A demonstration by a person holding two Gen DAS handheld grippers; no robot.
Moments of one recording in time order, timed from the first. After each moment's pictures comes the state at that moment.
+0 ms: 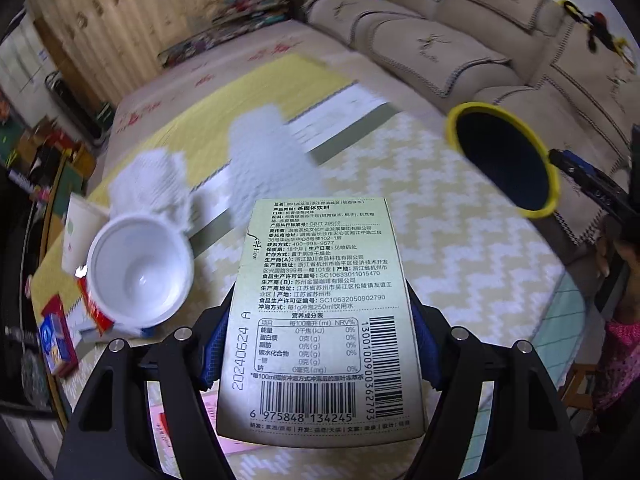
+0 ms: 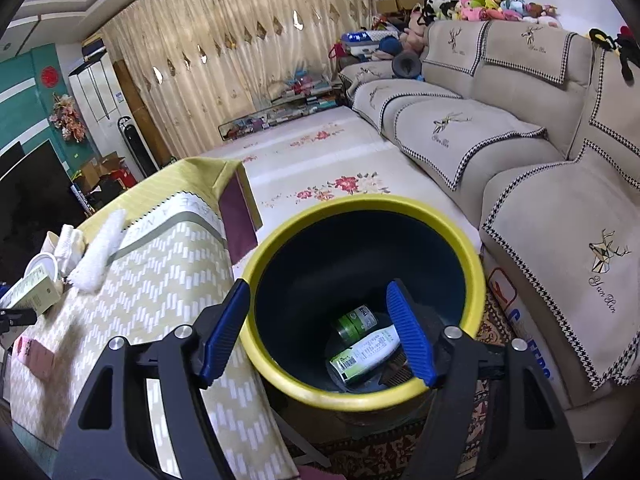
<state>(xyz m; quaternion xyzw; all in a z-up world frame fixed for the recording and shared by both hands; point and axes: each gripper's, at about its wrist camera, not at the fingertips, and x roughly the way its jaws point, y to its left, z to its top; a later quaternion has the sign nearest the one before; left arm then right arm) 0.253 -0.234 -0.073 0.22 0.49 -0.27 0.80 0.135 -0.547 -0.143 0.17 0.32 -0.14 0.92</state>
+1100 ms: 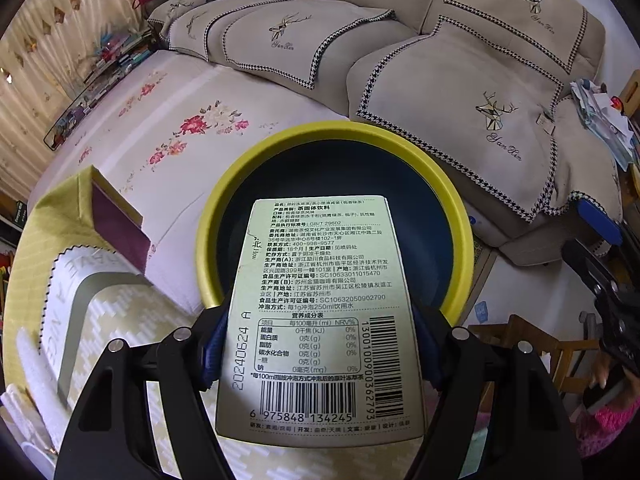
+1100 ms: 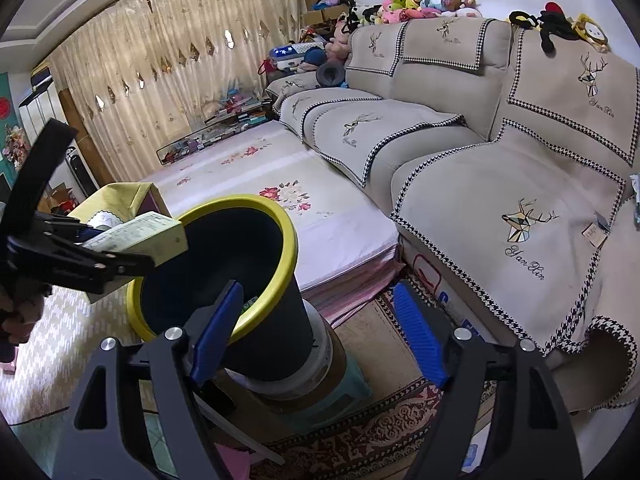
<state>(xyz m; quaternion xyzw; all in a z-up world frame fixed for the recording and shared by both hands) 0.228 -0.561 -0.144 0.31 0.47 -0.42 0.71 0.029 -0.632 -0.162 0.19 0.31 -0.25 0.90</state>
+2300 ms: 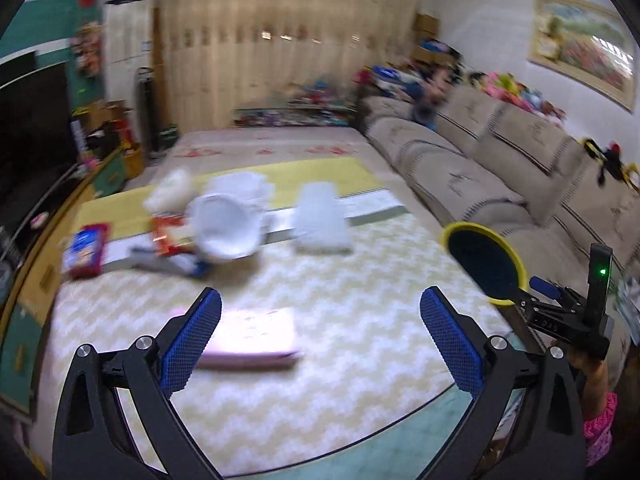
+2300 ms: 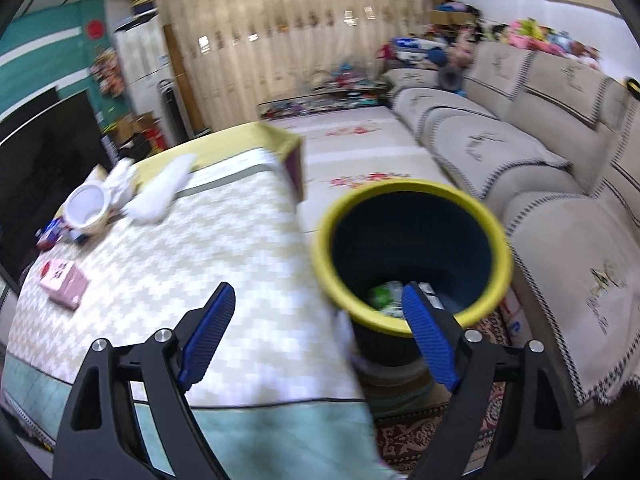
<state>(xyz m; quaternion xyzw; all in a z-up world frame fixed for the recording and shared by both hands) 0.136 -0.119 -0.027 0.02 0.34 -0.19 0.92 0.116 -0.434 -0.130 0.09 0.35 -0.05 0.93</state>
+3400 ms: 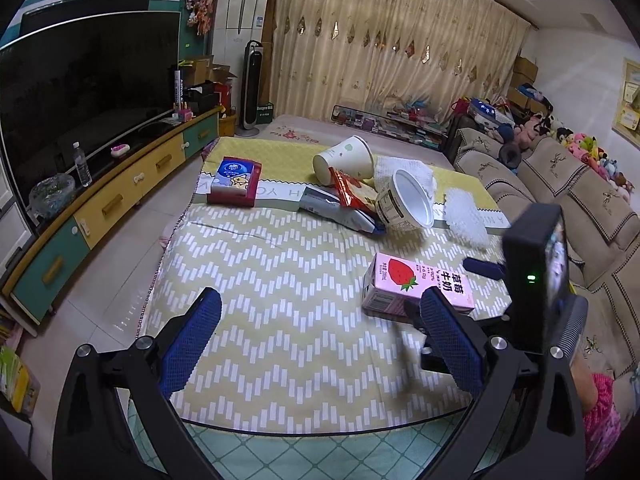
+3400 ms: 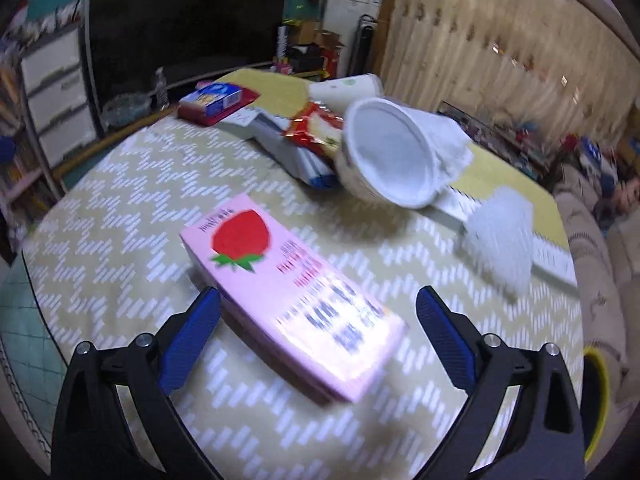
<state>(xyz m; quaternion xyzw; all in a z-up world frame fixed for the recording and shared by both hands) 0.118 0.045 -0.062 -0.06 0.35 -0.05 0.93 0.228 -0.115 -0.141 -0.18 0.39 0.18 0.89</state>
